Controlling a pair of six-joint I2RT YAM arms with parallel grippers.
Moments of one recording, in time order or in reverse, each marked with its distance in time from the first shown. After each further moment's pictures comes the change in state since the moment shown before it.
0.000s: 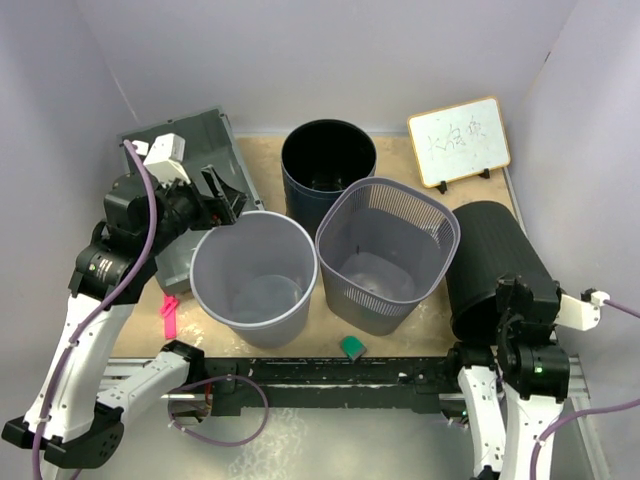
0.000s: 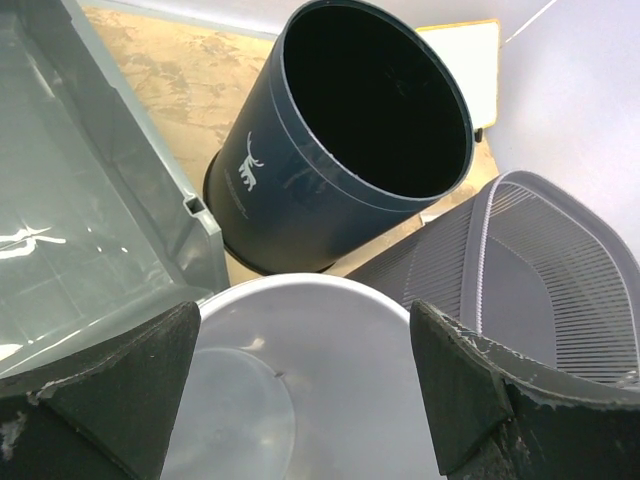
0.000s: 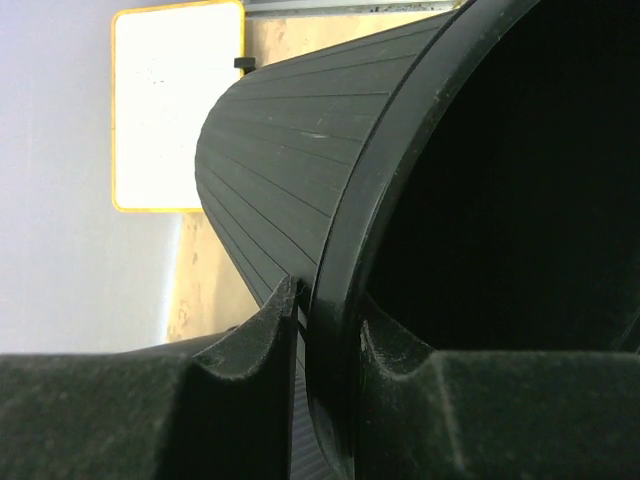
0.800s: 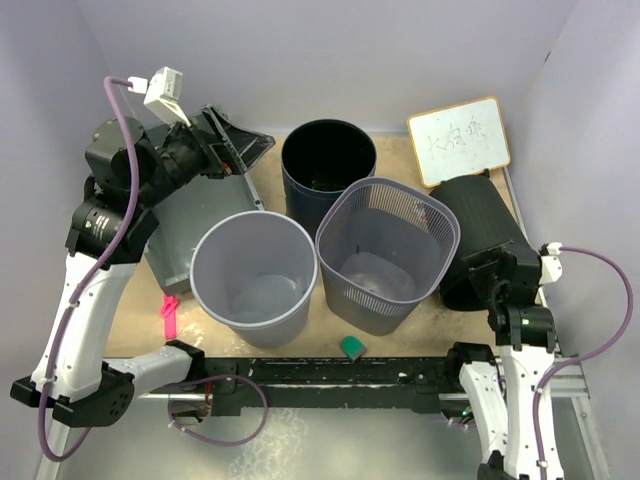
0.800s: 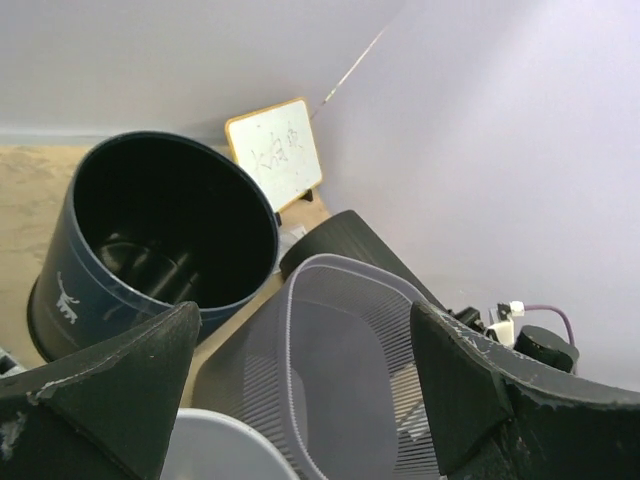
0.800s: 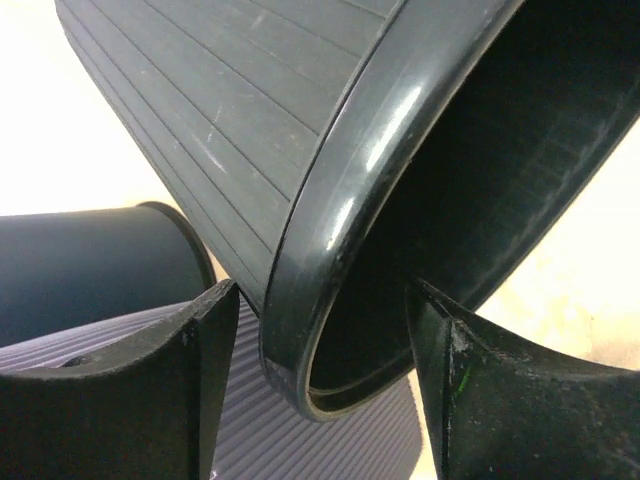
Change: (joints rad) left arm -0.010 0.235 0.352 0.159 0.242 -0.138; right arm 0.007 0.154 -0.136 0.199 -0.287 -0.236
